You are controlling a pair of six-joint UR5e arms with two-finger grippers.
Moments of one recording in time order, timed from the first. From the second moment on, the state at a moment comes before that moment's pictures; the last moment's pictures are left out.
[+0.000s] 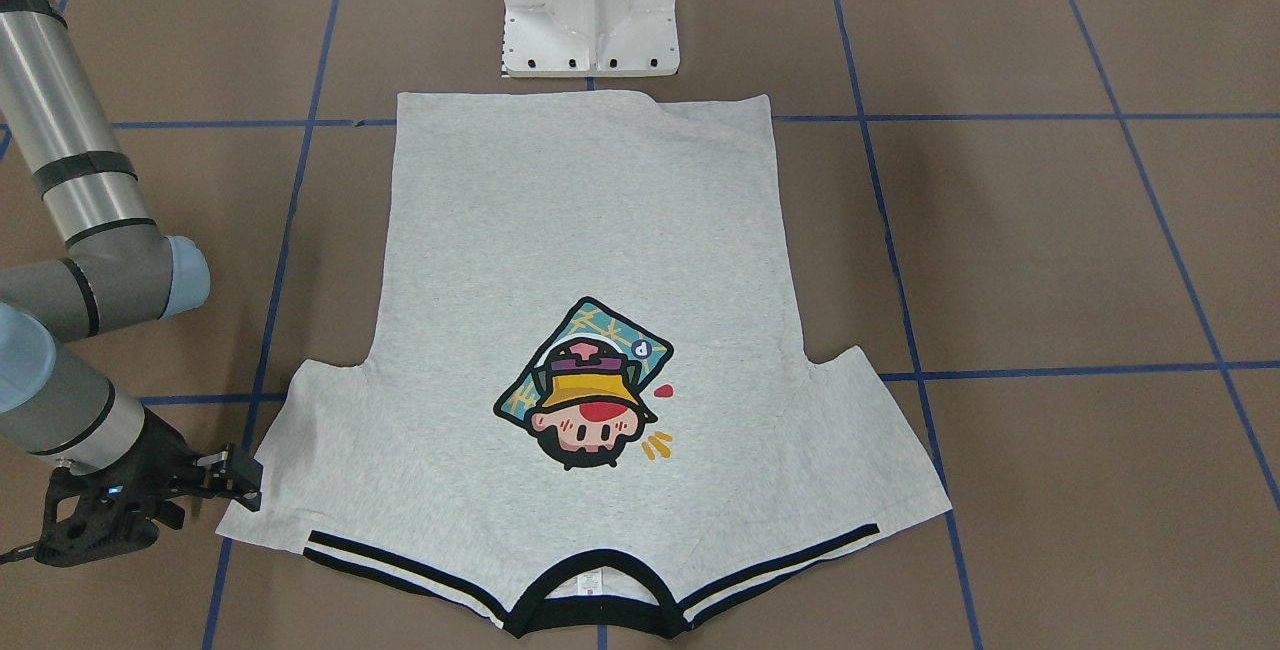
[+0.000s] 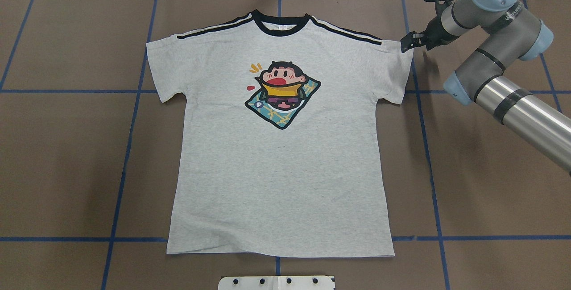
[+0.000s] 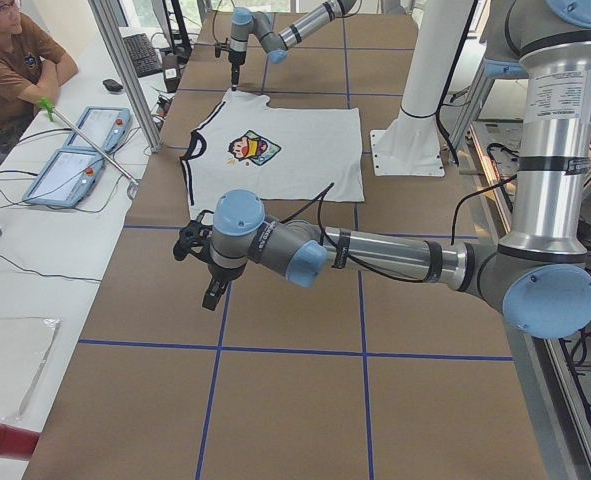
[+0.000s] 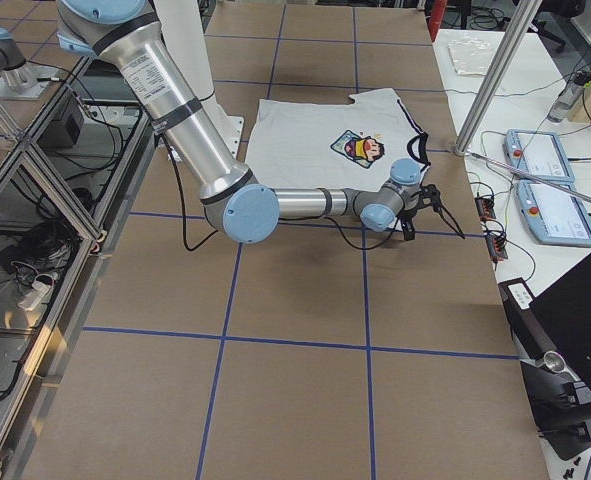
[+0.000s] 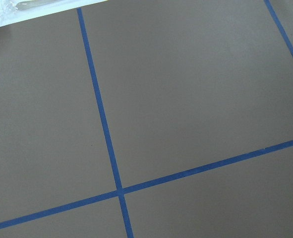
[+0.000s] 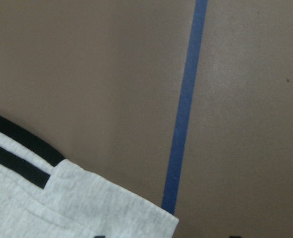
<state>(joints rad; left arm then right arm) -1.53 -1.59 -1.68 -1.93 -2.36 -0.10 1.01 -0.94 0.92 -0.74 2.11 0.75</state>
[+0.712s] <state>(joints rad) -1.53 -1.59 -1.68 -1.93 -2.36 -0.10 1.00 -0.90 0.86 -0.75 2.08 0.73</state>
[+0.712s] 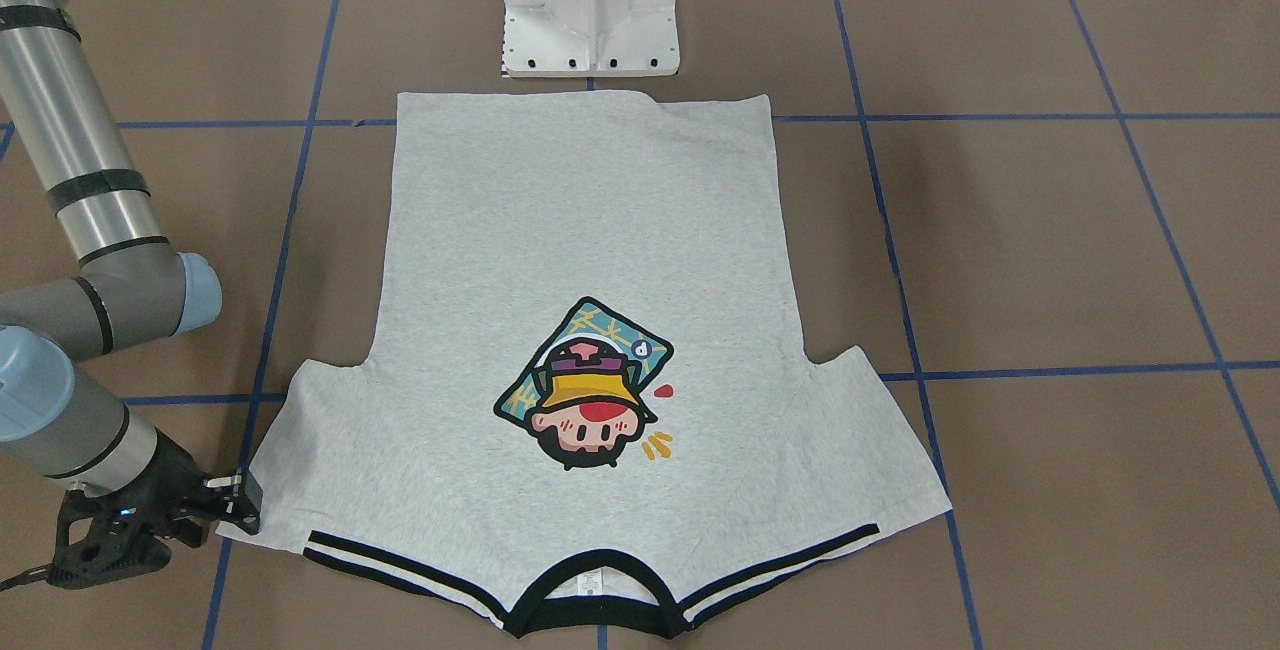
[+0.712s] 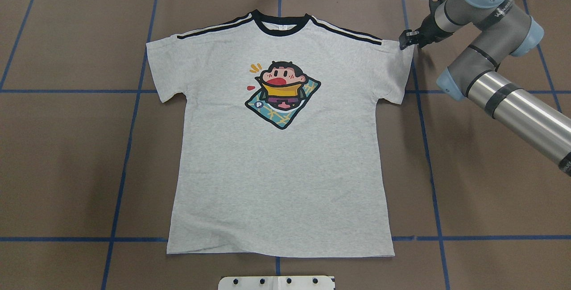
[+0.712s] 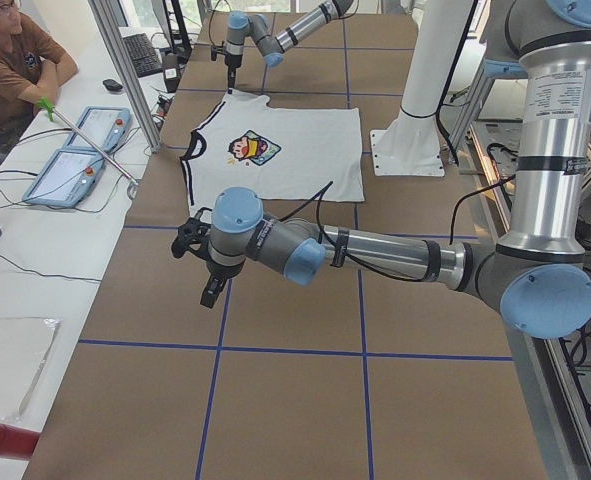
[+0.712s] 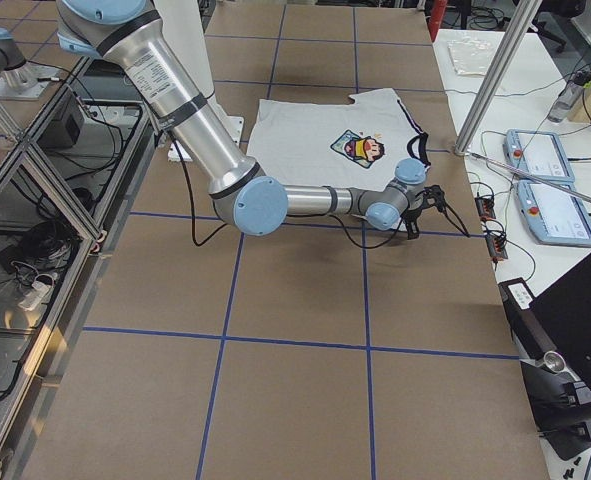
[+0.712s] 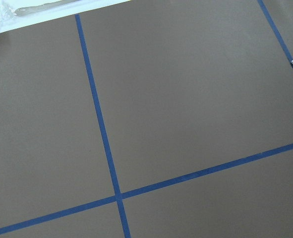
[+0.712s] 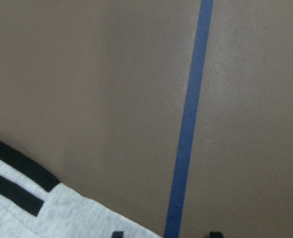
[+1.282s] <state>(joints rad) -1.53 -1.60 -1.67 -1.93 -2.36 -0.10 1.00 -0.89 0.86 -0.75 2.08 0.73</state>
